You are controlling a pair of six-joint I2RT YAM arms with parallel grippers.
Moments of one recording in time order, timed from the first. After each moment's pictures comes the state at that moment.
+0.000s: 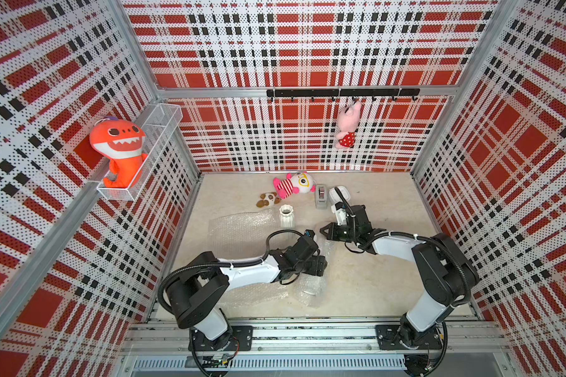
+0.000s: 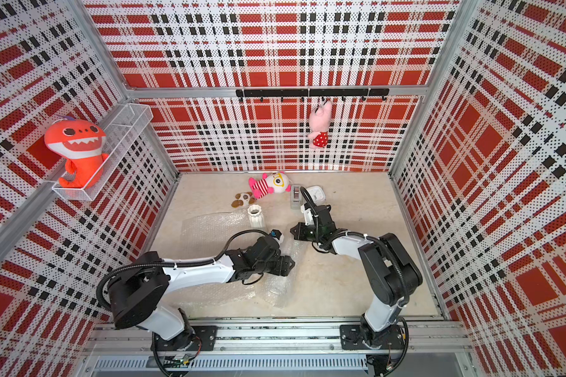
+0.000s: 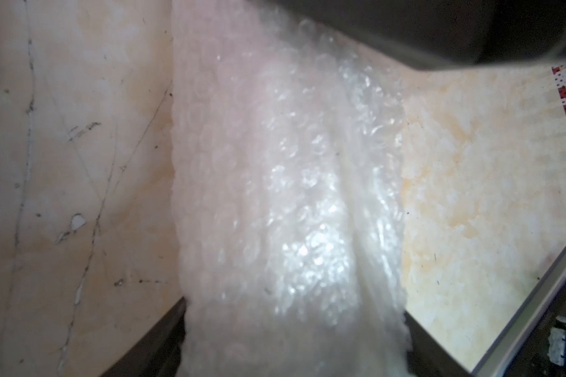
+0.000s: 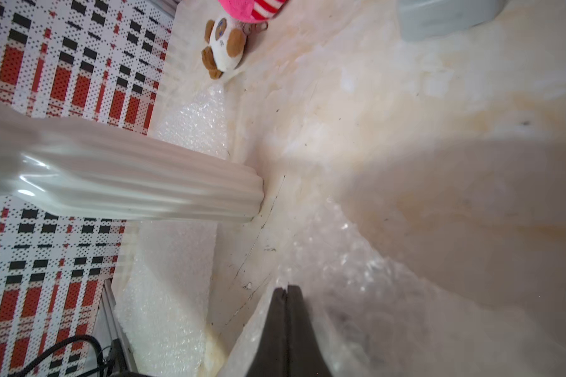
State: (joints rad) left arm -0.94 1.59 0.81 -0.08 0.00 -0.64; right arm 0.47 1.71 0.85 0.20 -0.43 0.57
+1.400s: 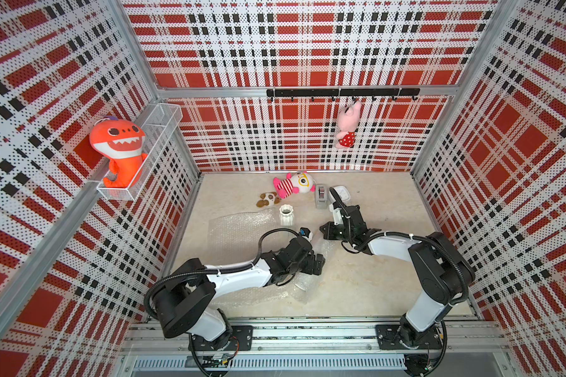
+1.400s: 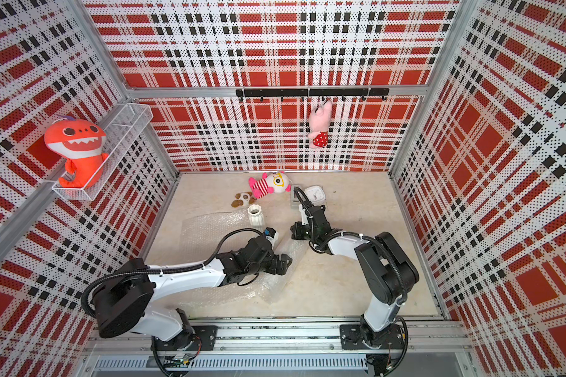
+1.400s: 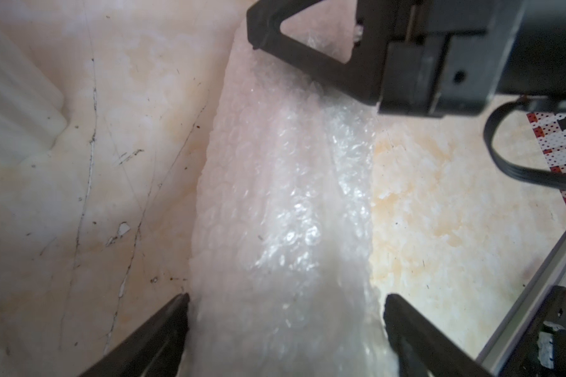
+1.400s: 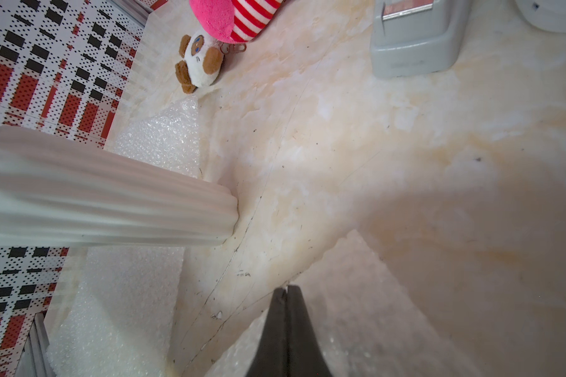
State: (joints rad) left arm -0.92 1.48 0.73 -0.02 -0.04 -0.62; right arm 0.51 1.72 0.86 0.20 -0.24 0.53
